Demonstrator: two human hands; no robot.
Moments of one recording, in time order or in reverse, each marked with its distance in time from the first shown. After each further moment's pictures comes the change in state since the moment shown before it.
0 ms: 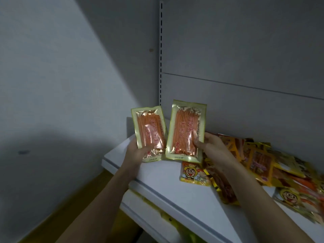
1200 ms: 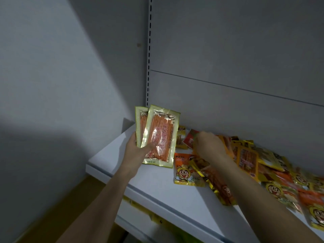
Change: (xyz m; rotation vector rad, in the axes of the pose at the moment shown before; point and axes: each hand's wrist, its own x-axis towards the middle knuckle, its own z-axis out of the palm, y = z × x) left_hand 0.023 -0.015 0.021 -0.074 -0.064 -0.012; right_hand 0.022 -0.004 -0.001 -1.260 0.242 0.029
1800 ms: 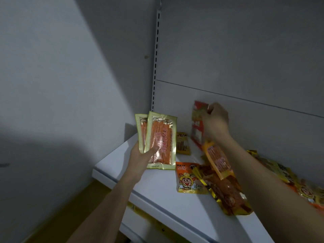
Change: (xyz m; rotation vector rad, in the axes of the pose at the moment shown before) left_hand 0.000 0.005 0.000 0.029 0.003 -0.003; right_hand 0.043 -0.015 -0.069 0.732 0.429 0.079
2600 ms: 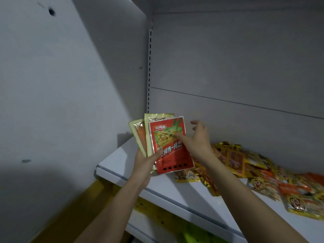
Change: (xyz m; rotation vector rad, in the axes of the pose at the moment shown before) left_hand -0.058 0.028 0.021 -0.218 -0.029 -0.078; right_hand -0.102 -0.016 -0.013 0.152 -0.199 0.072
